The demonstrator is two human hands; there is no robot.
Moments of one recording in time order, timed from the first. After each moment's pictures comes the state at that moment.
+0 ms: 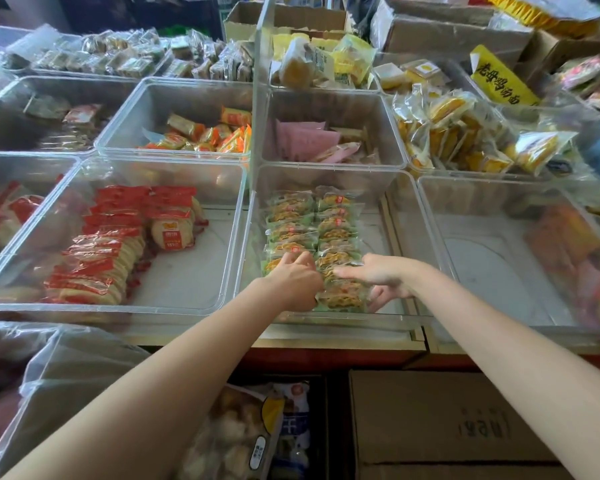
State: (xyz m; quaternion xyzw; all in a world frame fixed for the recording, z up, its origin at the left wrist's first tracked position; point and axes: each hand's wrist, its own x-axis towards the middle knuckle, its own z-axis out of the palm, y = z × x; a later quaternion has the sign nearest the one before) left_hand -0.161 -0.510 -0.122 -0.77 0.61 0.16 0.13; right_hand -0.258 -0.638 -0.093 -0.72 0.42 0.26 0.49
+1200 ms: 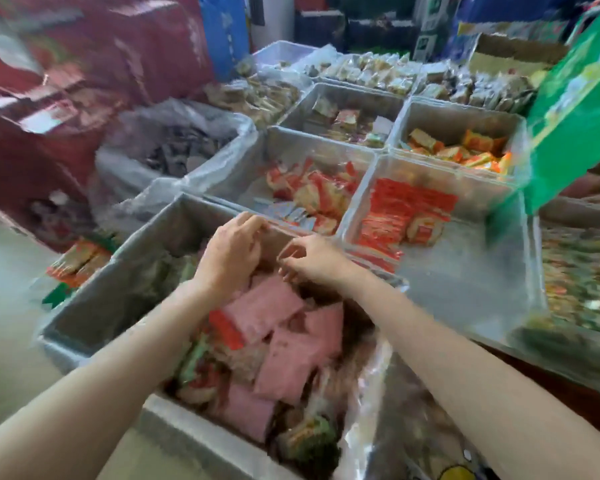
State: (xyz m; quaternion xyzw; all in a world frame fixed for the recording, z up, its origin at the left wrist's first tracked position) left_hand -0.025 -0.016 -0.055 -0.94 0.24 -0.09 -0.24; right_hand -0.060 -0.167 -0.049 -0.86 0.03 0.17 0.49
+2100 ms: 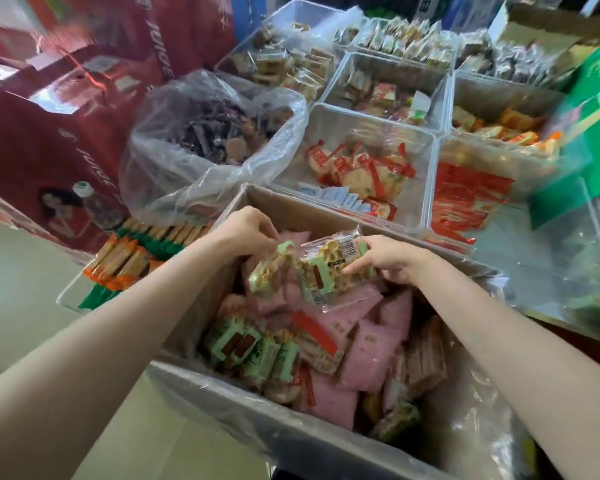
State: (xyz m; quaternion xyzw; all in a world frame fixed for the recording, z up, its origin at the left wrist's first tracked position) left_hand 0.066 0.109 -0.046 -0.93 0.18 0.23 -0.24; right_hand -0.013 -0.116 -0.080 -0.73 0.23 0.27 0.58
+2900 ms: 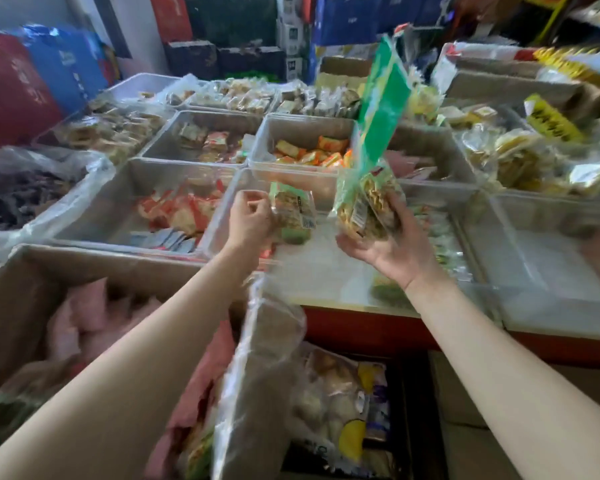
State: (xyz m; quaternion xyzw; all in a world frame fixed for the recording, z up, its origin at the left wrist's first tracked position) left_hand -0.088 -0.253 -0.006 -0.71 0.07 0.11 -0.69; right_hand -0.220 -0.413 -0.002 -0.36 0.18 -0.10 0.91
